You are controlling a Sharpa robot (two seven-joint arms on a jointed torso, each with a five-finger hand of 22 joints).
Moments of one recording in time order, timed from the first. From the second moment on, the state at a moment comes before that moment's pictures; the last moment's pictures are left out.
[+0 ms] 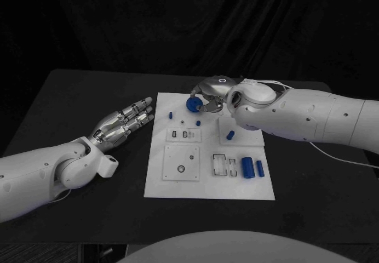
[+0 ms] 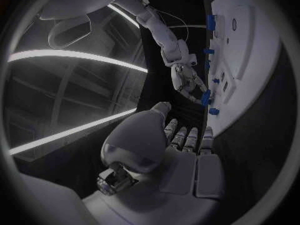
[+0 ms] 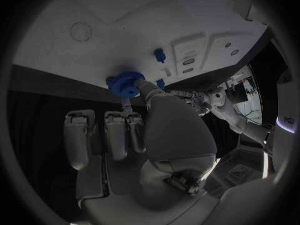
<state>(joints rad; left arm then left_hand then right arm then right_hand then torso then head) 1.16 -0.94 -0.21 1.42 -0.27 0.15 0.68 1.37 0.29 0.00 0.11 0.52 0.20 -0.03 0.02 0.03 0.00 0.05 0.01 0.00 0.00 0.09 0.00 0.00 0.15 0.00 0.17 0.00 0.00 1.37 -0.54 -0.23 1.24 -1.58 -0.33 -0.10 1.34 -0.05 0.28 0.07 0.38 0.77 0.10 0.07 0.43 1.47 0.03 1.57 1.31 1.47 -0.03 1.57 1.31 0.01 1.47 0.08 1.57 1.31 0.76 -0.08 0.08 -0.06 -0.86</state>
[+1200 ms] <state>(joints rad) 1.16 -0.94 -0.21 1.42 -0.27 0.15 0.68 1.36 0.29 0.01 0.11 0.52 0.20 -0.03 0.02 0.03 0.00 0.05 0.01 0.00 0.00 0.09 0.00 0.00 0.15 0.00 0.17 0.00 0.00 1.37 -0.56 -0.23 1.26 -1.58 -0.31 -0.10 1.32 -0.05 0.24 0.11 0.27 0.70 0.09 0.07 0.30 1.46 0.01 1.57 1.31 1.47 -0.04 1.57 1.31 0.01 1.47 0.07 1.57 1.31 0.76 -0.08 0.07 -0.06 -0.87</state>
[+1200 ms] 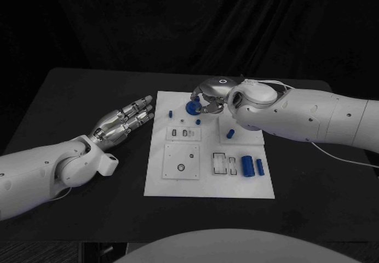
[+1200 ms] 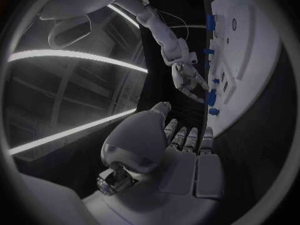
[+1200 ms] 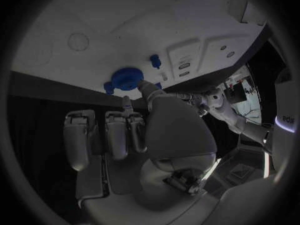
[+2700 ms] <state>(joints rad) 1.15 -0.95 -0.21 1.44 -0.27 0.15 0.68 1.36 0.29 0.01 0.10 0.52 0.20 -0.03 0.02 0.03 0.00 0.05 0.01 0.00 0.00 0.09 0.00 0.00 0.15 0.00 0.17 0.00 0.00 1.36 -1.11 -0.25 1.49 -1.50 -0.33 -0.06 1.31 -0.05 0.18 0.18 0.10 0.77 0.06 0.06 0.23 1.47 -0.01 1.57 1.31 1.47 -0.06 1.57 1.31 0.01 1.47 0.06 1.57 1.31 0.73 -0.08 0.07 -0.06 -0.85</state>
